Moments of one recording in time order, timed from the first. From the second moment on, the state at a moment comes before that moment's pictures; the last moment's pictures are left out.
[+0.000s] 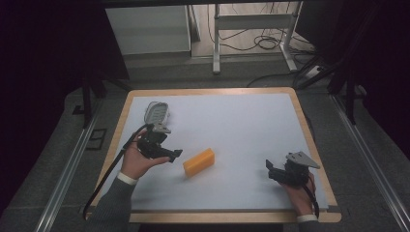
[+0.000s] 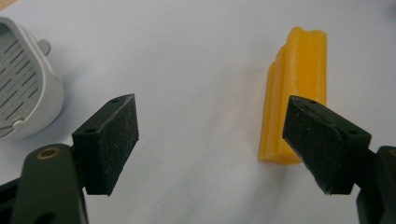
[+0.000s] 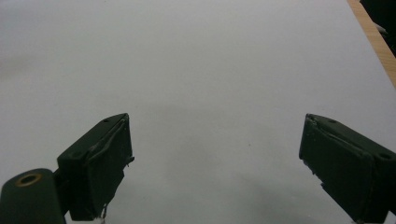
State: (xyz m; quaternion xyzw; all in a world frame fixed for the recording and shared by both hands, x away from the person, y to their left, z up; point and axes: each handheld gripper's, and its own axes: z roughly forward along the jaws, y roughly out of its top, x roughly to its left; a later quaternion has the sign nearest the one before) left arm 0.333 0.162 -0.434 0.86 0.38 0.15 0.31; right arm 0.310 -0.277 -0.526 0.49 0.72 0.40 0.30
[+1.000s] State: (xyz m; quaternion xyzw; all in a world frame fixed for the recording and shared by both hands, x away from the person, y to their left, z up) left arm 0.342 0.126 -0.445 0.88 0.35 0.12 0.30; right arm 0.311 -0.276 -0.526 0.48 0.72 0.39 0.31
